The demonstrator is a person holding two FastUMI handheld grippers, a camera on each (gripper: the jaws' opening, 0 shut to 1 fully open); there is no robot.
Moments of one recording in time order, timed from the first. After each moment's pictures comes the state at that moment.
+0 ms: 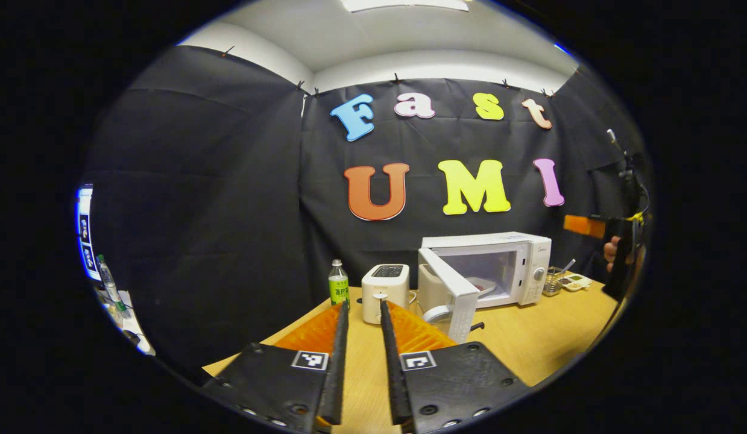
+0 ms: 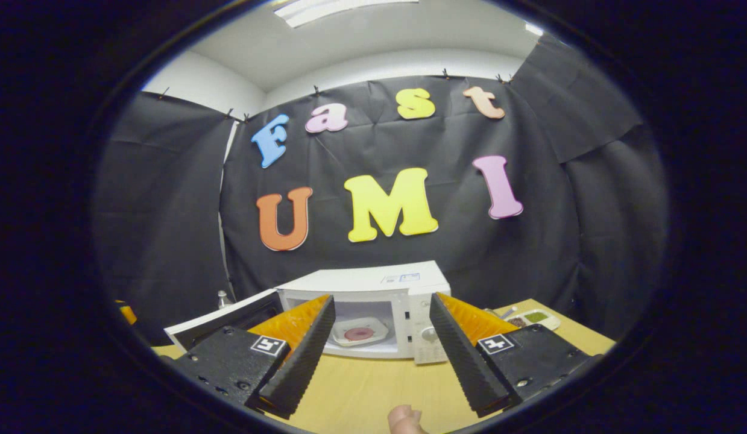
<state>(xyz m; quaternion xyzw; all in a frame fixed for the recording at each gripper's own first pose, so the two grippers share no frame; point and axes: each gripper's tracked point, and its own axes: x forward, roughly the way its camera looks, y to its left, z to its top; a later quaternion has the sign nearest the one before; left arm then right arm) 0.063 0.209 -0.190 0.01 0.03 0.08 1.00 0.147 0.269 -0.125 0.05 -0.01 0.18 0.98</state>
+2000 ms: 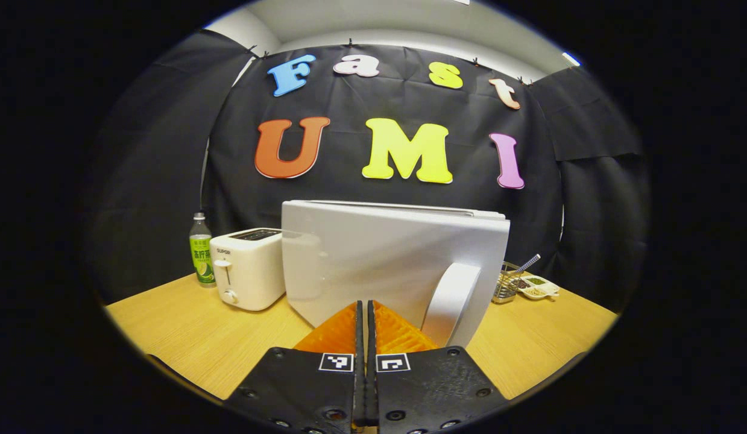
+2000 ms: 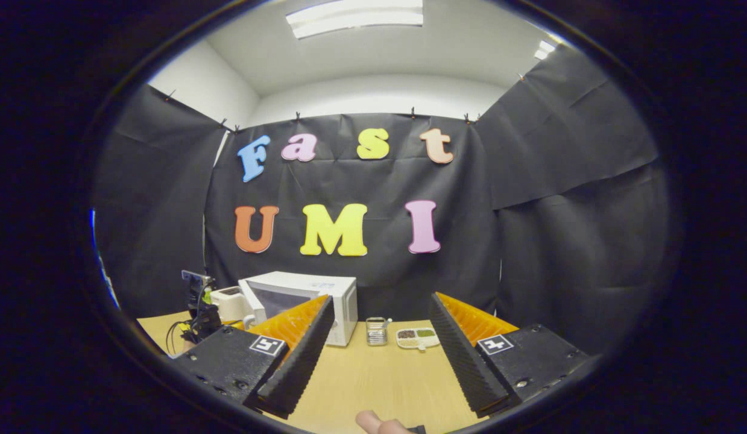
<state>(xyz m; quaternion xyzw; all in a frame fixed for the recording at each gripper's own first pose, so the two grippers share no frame) 0.228 -0.041 -0.272 -0.05 0.07 -0.07 0.99 0.004 0.027 -0.053 0.00 -0.02 0.11 0.99</state>
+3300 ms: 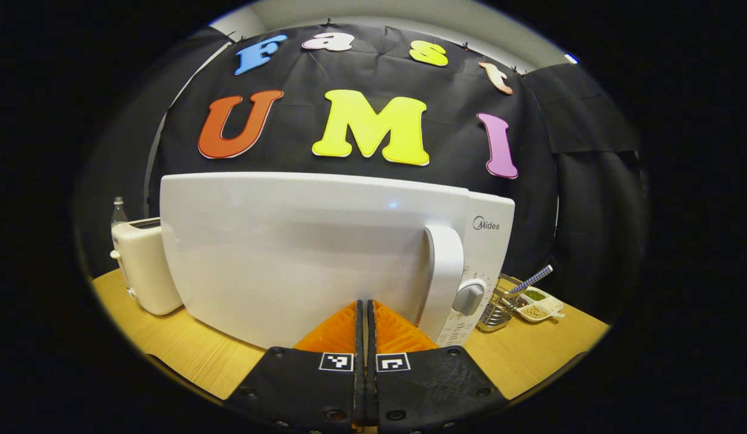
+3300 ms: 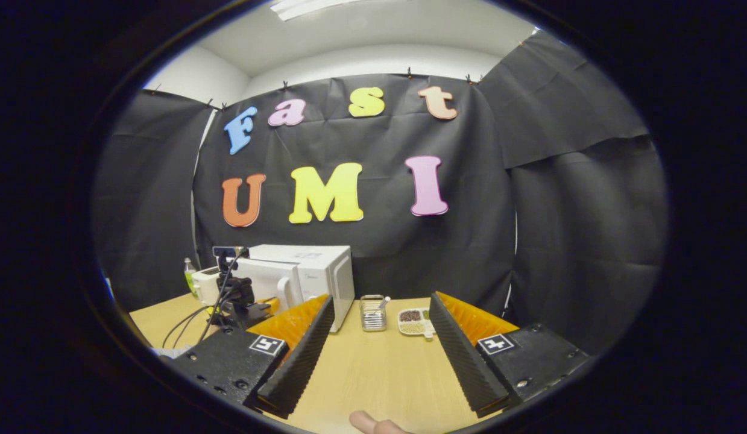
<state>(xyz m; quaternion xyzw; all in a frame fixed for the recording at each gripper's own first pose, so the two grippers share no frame) 0.351 -0.154 -0.298 -0.09 0.09 -0.13 0.98 0.124 0.026 -0.144 0.00 0.05 0.12 0.99</state>
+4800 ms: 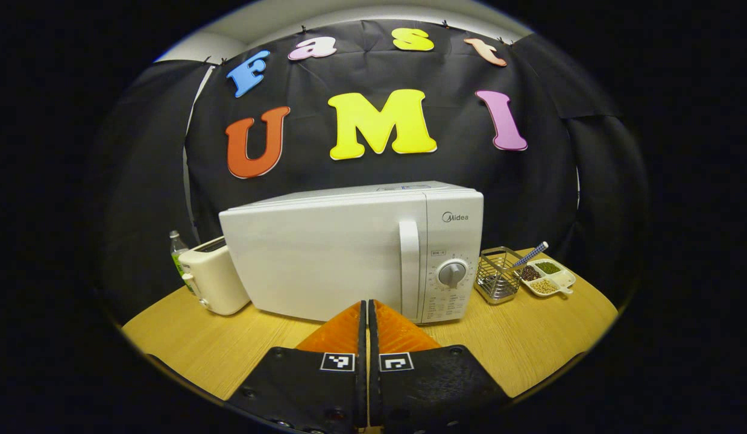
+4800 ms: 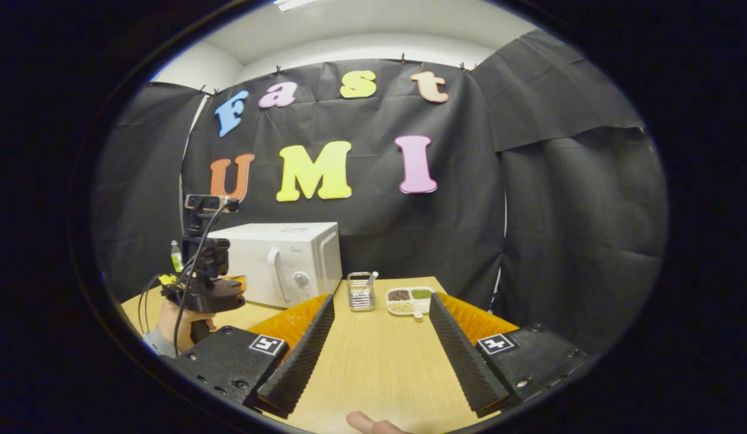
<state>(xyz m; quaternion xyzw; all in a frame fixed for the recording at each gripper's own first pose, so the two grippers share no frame) 0.248 -0.134 -0.254 0.04 0.12 -0.01 0.99 0.112 0.019 -0.180 0.00 0.08 0.09 0.99</state>
